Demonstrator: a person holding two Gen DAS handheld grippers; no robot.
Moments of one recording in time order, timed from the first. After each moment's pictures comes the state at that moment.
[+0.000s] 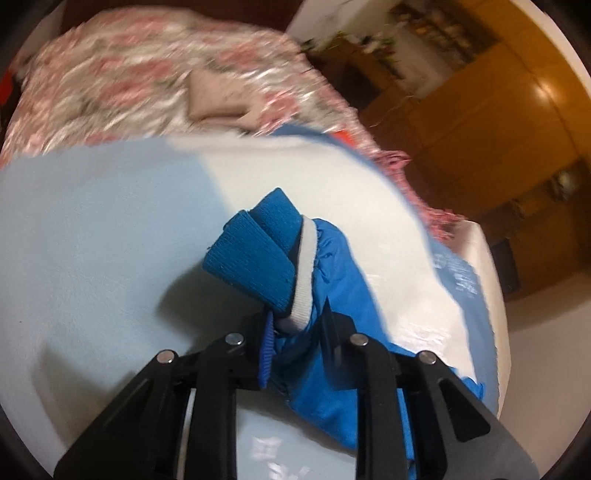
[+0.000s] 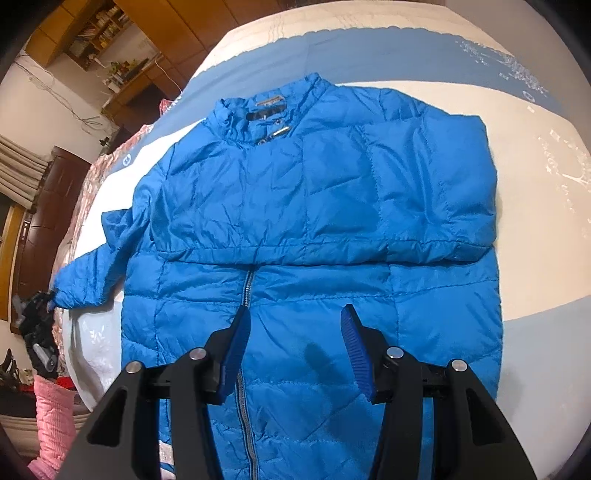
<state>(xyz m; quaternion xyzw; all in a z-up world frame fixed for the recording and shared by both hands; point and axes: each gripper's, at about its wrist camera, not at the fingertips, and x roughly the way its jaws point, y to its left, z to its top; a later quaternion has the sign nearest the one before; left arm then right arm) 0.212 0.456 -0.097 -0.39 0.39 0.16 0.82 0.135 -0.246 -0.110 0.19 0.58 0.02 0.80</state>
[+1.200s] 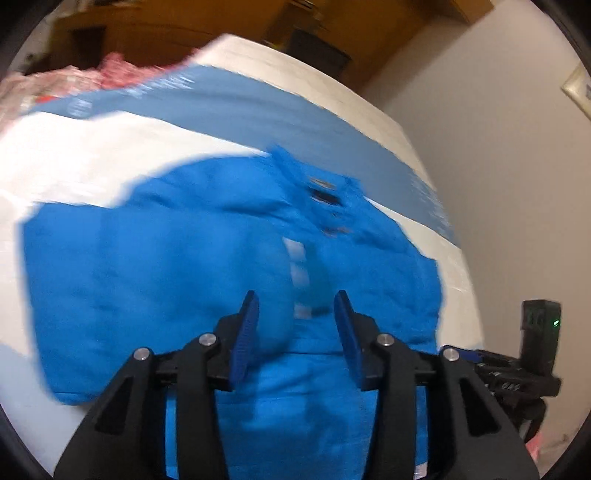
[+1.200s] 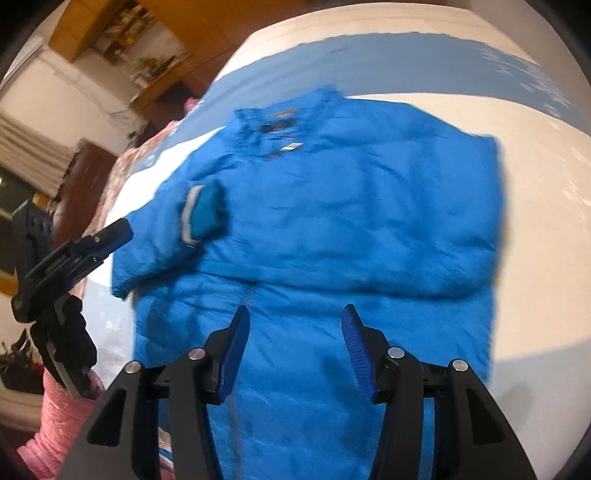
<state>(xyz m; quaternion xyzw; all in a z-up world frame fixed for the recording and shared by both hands) 0.272 0.055 -0.090 -0.14 0.51 -0.23 0.82 0.158 -0.269 -0.106 0.19 0.57 0.10 0.79</state>
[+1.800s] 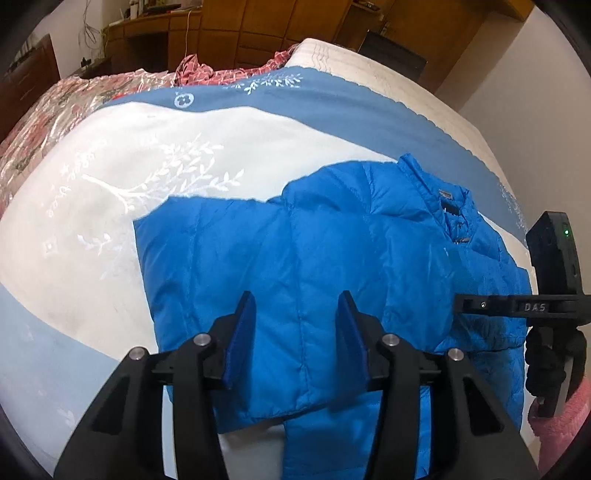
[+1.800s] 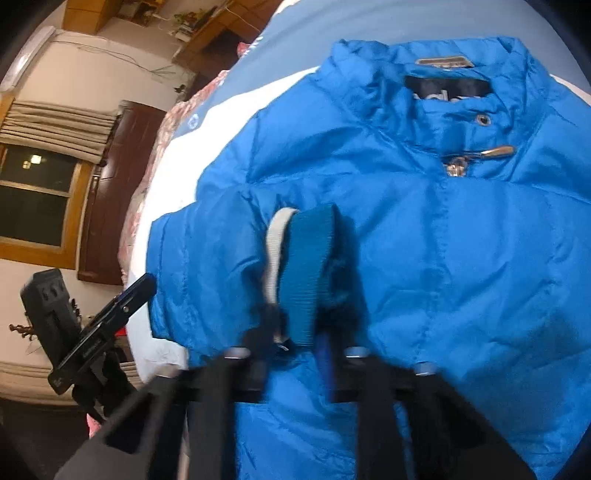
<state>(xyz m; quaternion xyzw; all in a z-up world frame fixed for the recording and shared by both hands) 0.296 0.124 -0.113 -0.08 0.52 -0.11 0.84 0.295 -0.164 -0.168 0.23 0.62 0.23 0.71</state>
